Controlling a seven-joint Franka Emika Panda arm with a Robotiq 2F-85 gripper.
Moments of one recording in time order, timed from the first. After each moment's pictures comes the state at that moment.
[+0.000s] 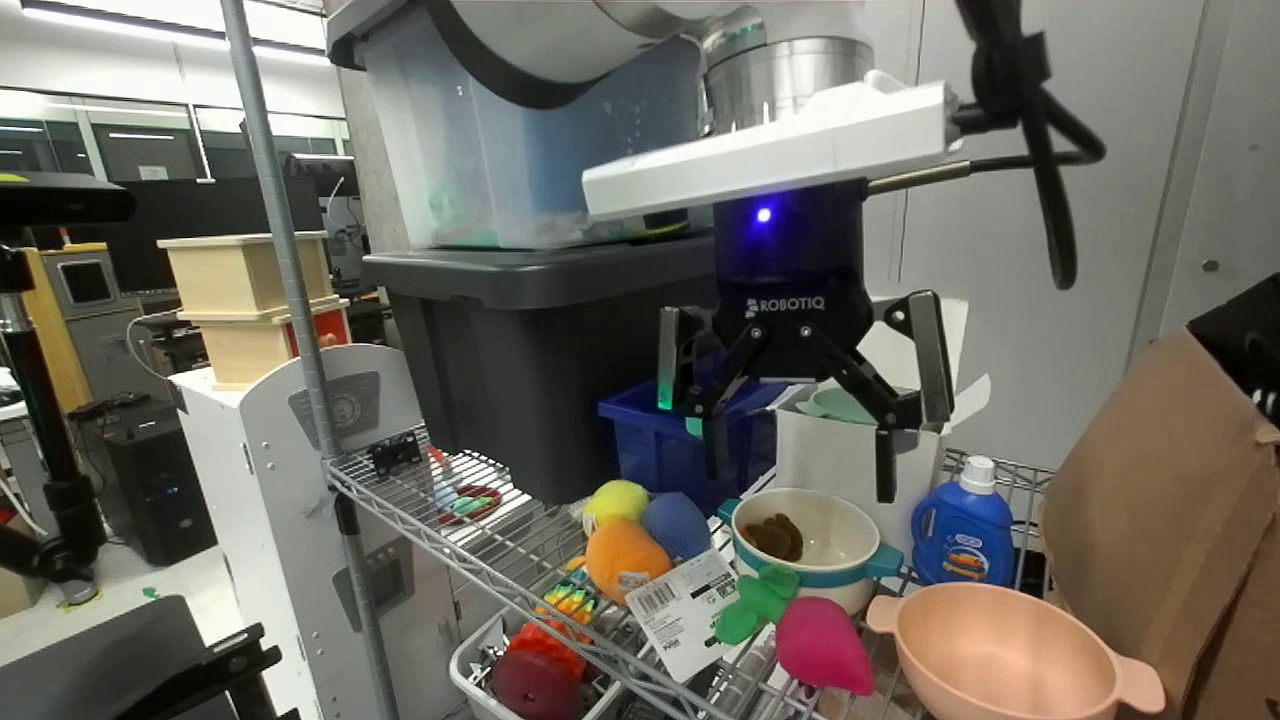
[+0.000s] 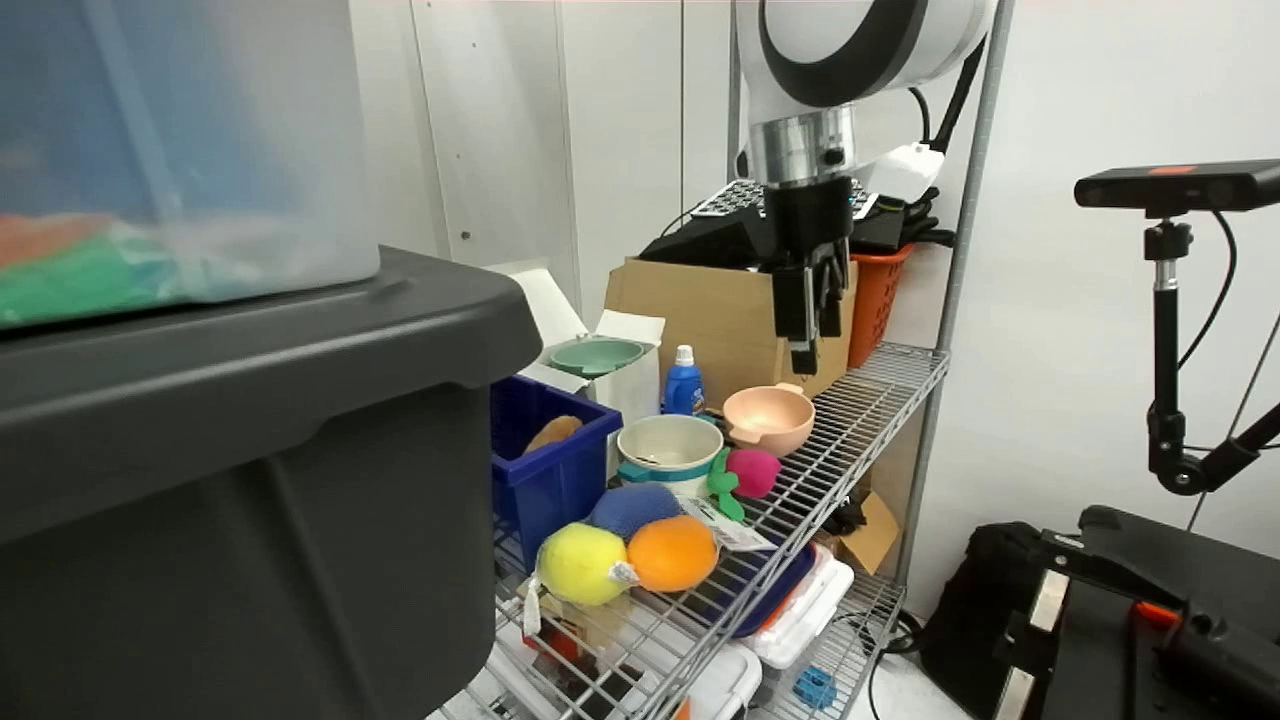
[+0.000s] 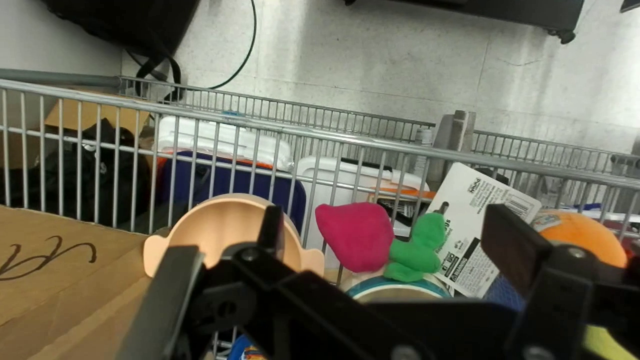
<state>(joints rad) -0.10 0.41 -0.06 -1.97 -0.19 2.29 -0.26</state>
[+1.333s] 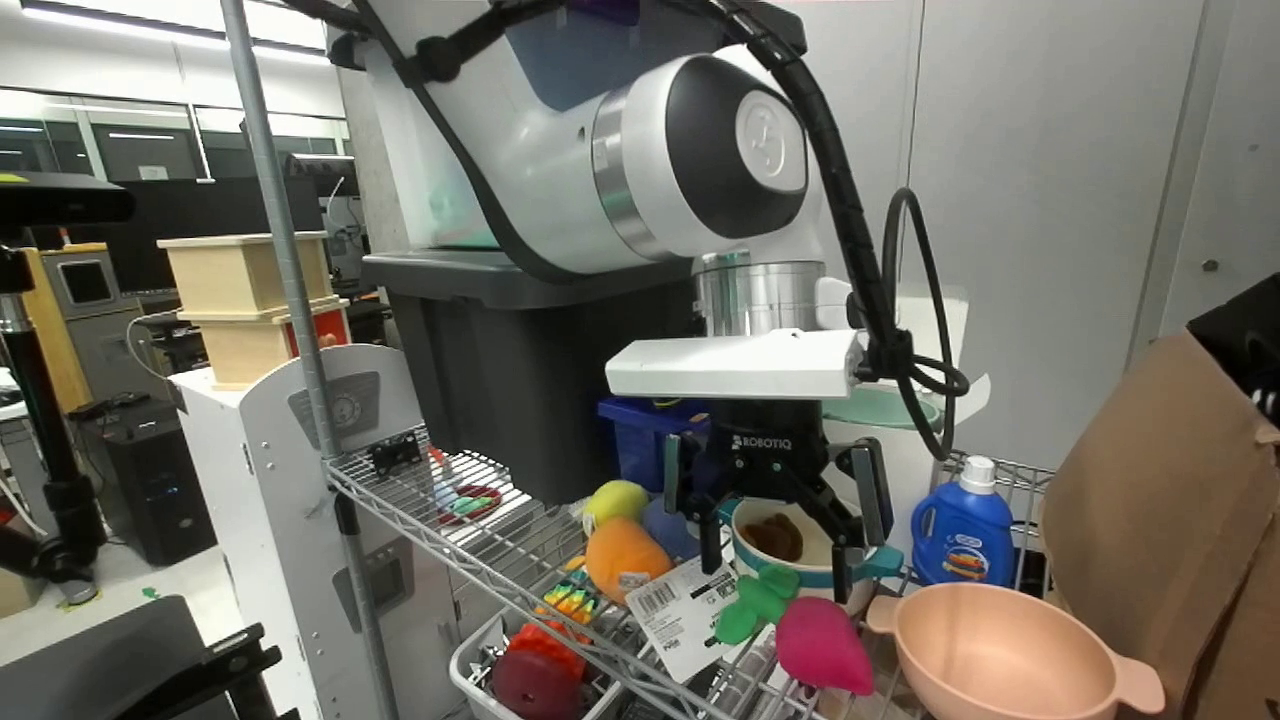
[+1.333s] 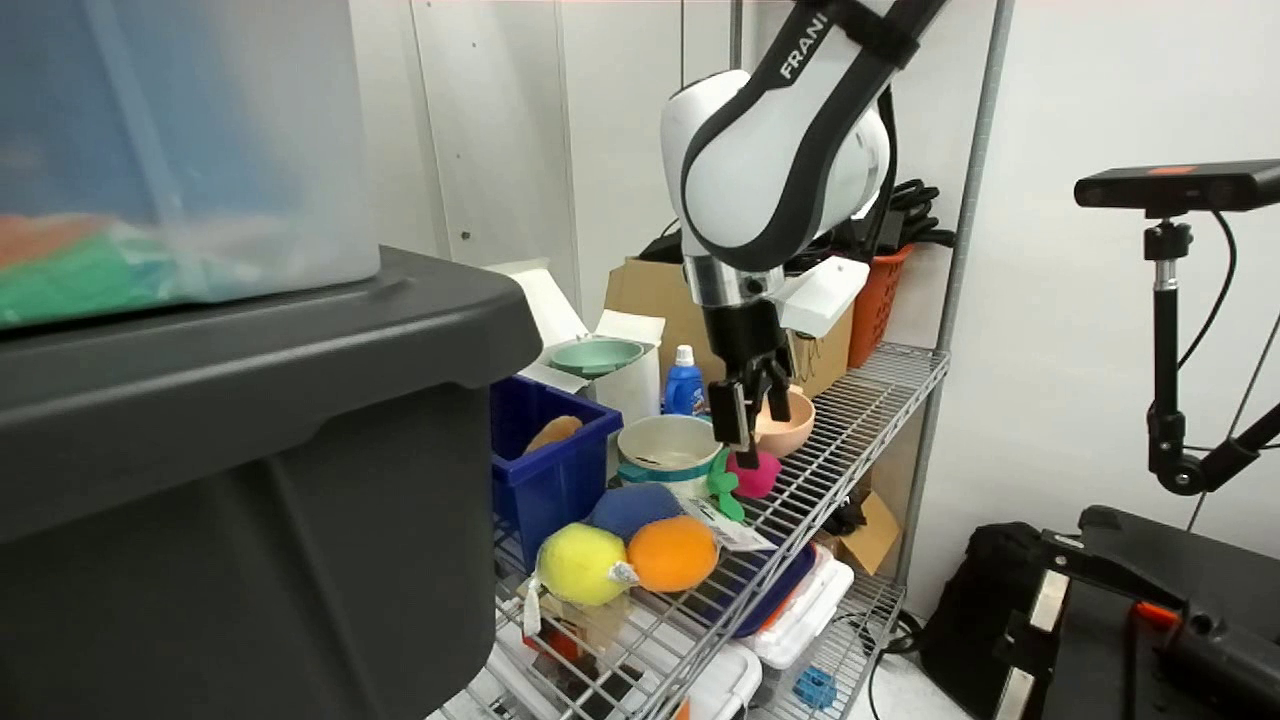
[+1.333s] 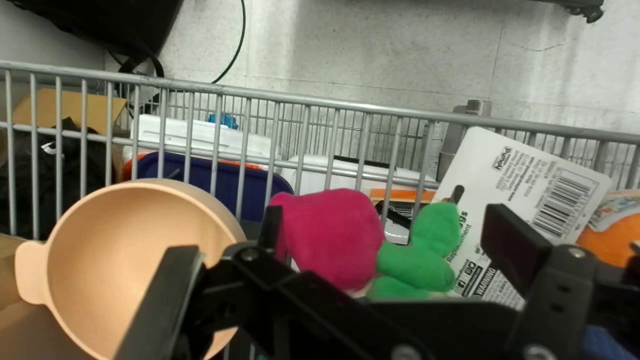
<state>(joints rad) -0.04 0.70 -0.07 -1.78 -0.22 2.34 -0.13</state>
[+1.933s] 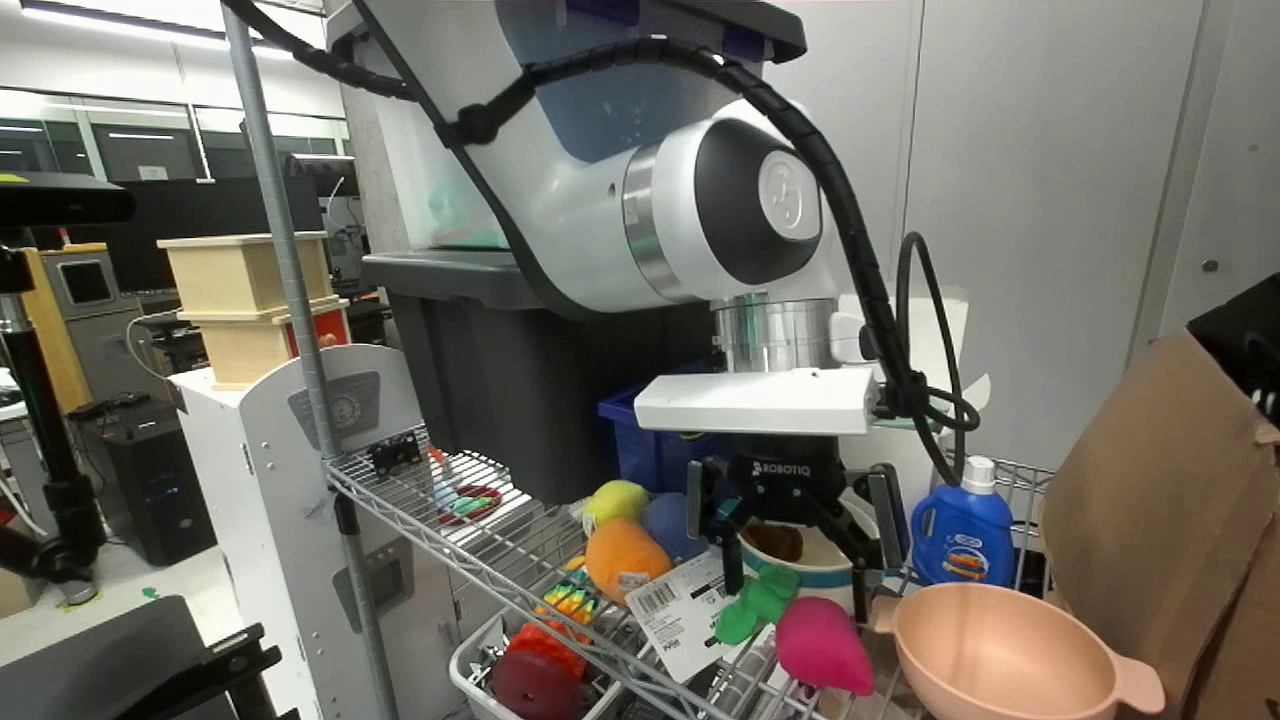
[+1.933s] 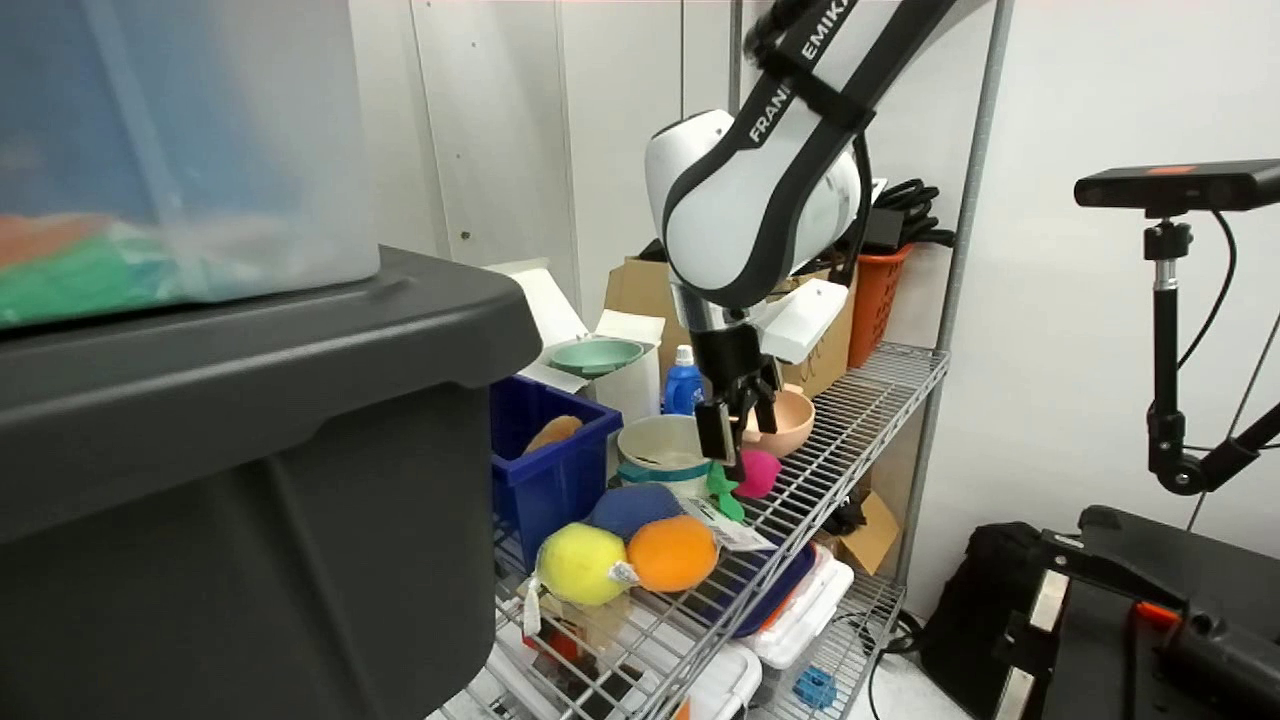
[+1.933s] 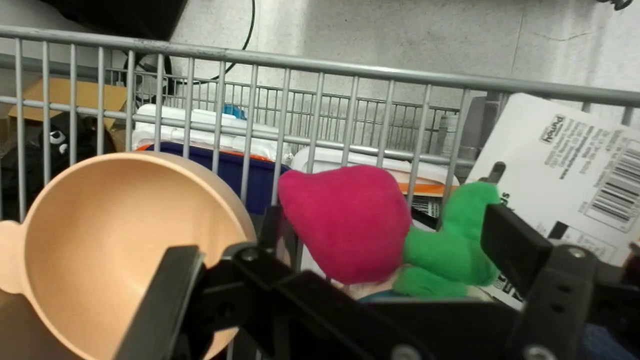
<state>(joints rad) -0.02 0.80 -0.09 -1.67 -0.22 2.34 -0.12</state>
